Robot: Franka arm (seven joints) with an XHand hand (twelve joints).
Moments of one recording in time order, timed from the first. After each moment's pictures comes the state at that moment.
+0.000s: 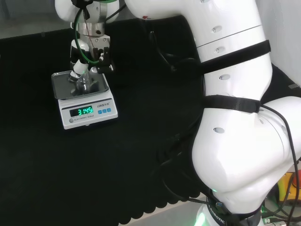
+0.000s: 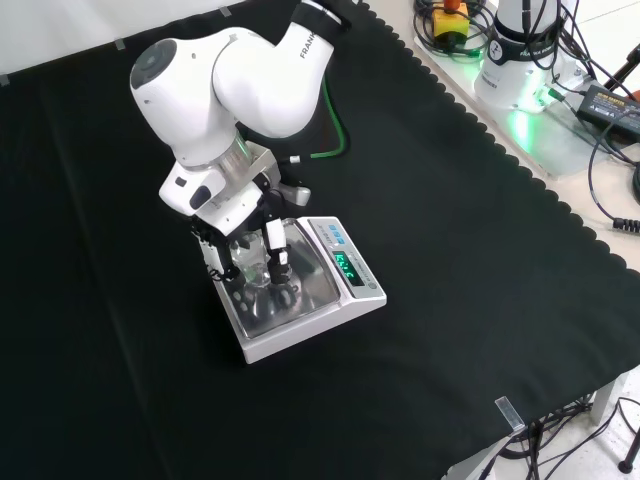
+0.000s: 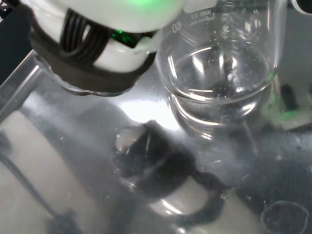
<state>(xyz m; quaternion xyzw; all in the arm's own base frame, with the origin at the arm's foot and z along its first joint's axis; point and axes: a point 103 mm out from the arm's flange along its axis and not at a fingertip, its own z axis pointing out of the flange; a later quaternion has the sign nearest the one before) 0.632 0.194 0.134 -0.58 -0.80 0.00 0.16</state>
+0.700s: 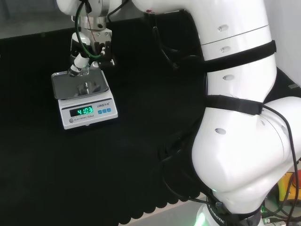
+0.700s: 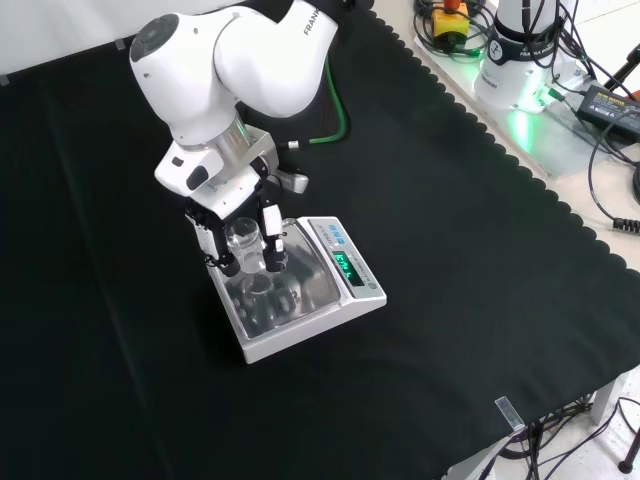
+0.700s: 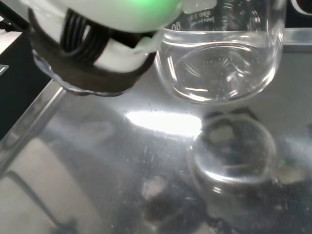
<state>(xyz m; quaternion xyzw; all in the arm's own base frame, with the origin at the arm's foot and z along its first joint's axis) 0.632 0.188 0.156 -0.58 -0.80 -0.02 0.14</state>
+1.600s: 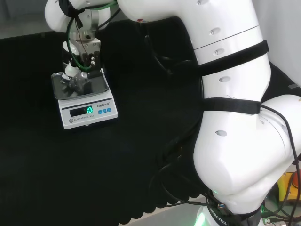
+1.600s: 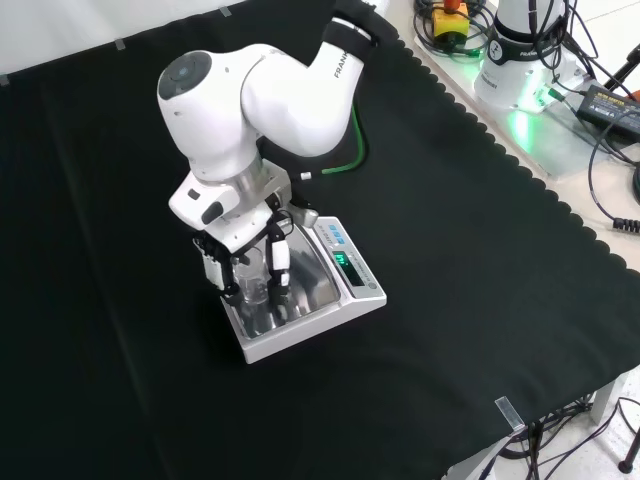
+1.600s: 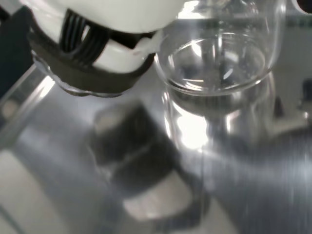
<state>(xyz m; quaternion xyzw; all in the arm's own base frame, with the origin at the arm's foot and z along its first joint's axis) 0.643 0.223 0.131 -0.60 -0.79 -0.02 0.10</state>
